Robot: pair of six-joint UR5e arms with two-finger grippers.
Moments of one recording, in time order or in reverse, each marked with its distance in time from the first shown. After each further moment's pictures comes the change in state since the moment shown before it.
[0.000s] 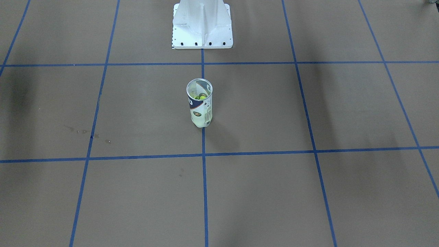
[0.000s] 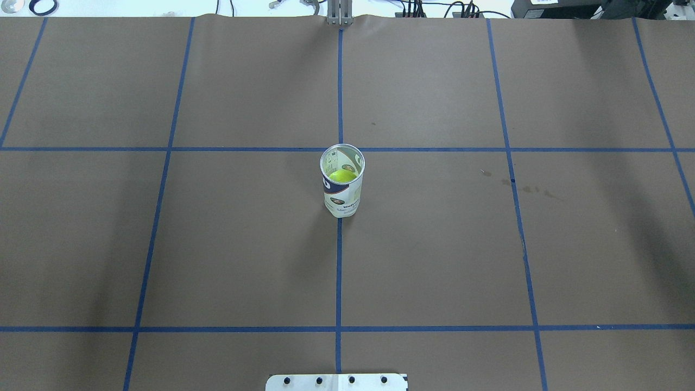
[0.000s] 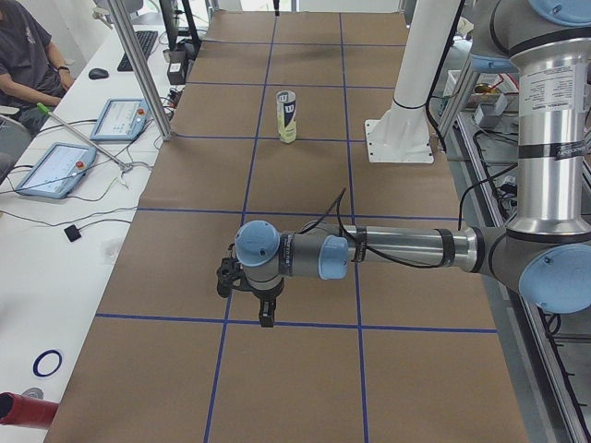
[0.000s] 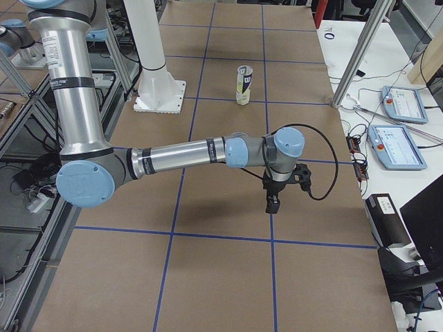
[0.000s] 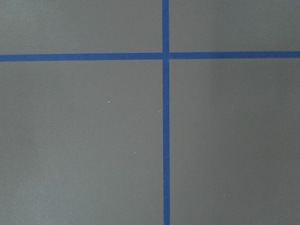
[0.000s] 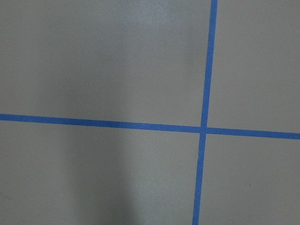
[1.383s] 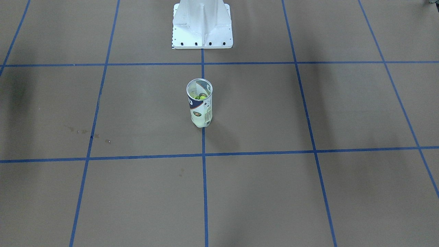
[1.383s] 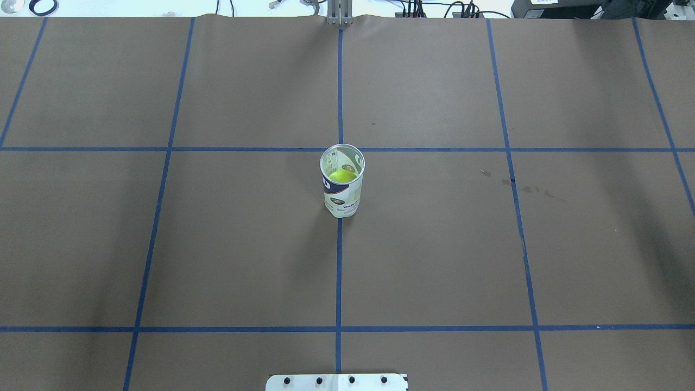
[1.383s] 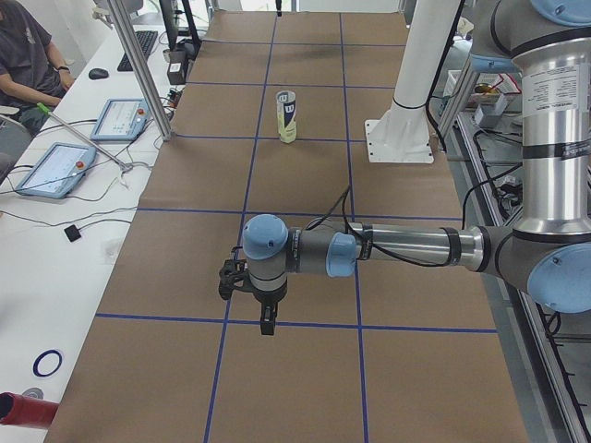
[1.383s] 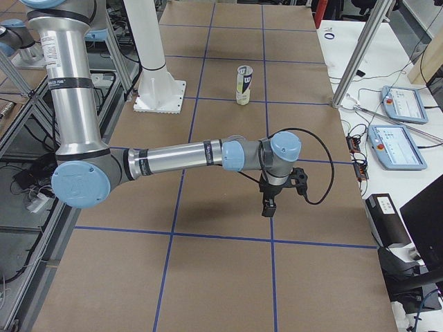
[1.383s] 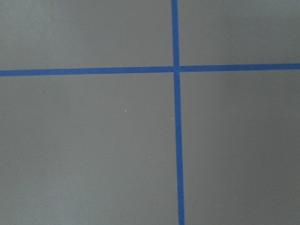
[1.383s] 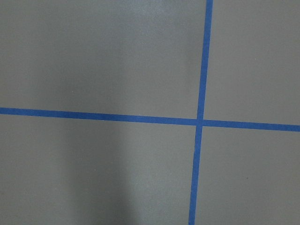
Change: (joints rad) left arm -0.005 0.027 -0.040 -0.014 0.136 -0.002; right arm 0.001 -0.025 0.002 0.004 -0.001 -0.002
